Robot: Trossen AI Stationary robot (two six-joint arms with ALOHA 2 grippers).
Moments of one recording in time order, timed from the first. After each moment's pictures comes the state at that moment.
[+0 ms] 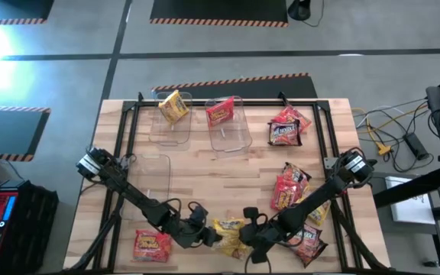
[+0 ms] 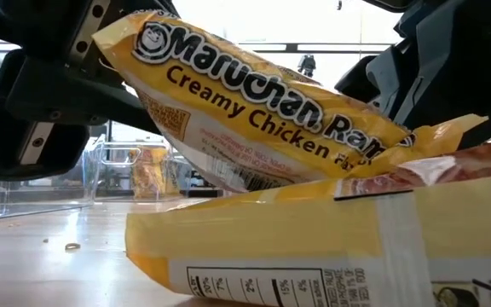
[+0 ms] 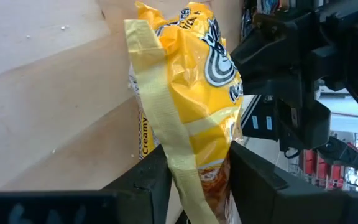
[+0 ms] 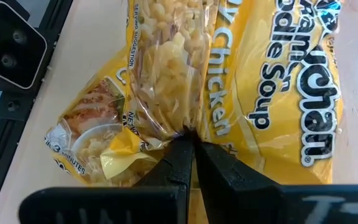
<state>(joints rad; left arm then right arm) -0.63 1.87 0.99 0.27 -0.36 -1.67 0.63 1.94 1.16 -0.12 0.26 0.41</state>
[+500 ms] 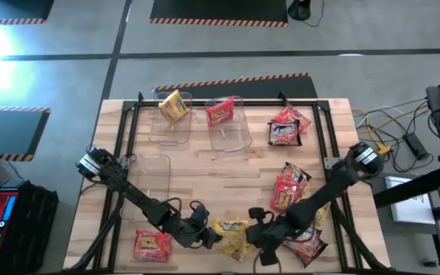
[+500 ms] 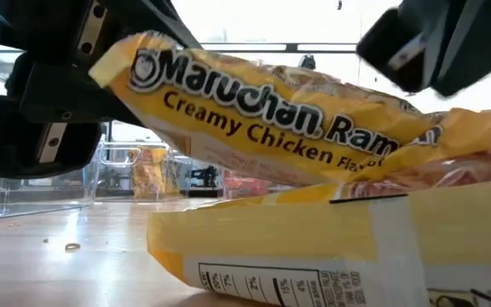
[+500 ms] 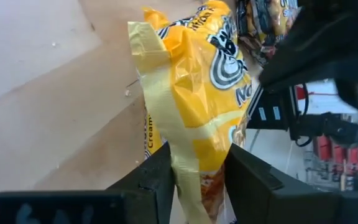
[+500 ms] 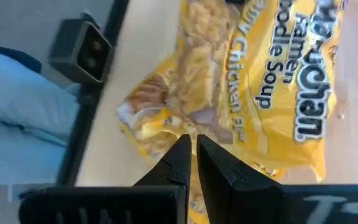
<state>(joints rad) -0.62 1.87 0.99 0.27 -0.36 -1.55 0.65 1.79 1.17 -0.25 0.15 0.45</state>
